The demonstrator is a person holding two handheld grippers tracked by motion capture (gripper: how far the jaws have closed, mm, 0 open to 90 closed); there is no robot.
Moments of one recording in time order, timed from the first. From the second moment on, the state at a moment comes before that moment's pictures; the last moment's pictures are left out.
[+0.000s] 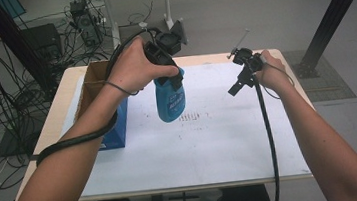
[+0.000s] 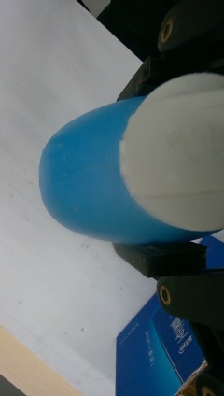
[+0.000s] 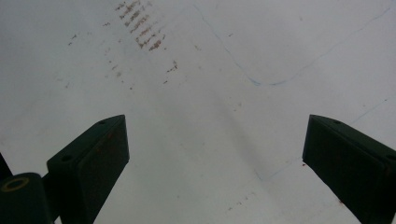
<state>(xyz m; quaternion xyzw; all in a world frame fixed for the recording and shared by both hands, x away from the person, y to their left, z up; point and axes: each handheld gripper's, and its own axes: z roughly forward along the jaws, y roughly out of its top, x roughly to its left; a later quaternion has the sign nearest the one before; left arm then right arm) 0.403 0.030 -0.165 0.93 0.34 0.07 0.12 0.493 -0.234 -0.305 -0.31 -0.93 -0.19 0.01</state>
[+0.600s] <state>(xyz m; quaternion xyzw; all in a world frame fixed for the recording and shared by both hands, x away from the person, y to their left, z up) 0.408 0.037 -0.108 0.92 0.35 0.07 0.13 0.496 -0.228 -0.301 -0.31 -0.93 -0.20 0.01</state>
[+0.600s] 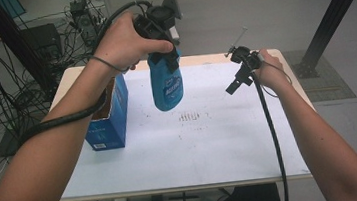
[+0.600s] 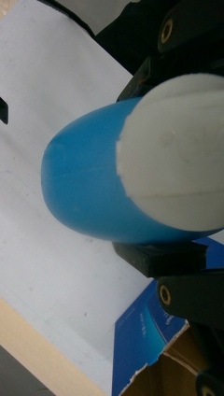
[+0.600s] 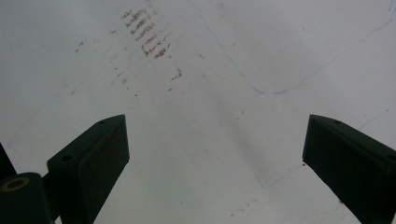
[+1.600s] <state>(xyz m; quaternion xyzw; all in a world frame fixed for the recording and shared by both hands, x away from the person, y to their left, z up) 0.426 0.102 -0.059 0.87 0.46 0.09 0.12 0.502 -0.228 -0.300 -0.31 -0.93 -0.21 0.01</state>
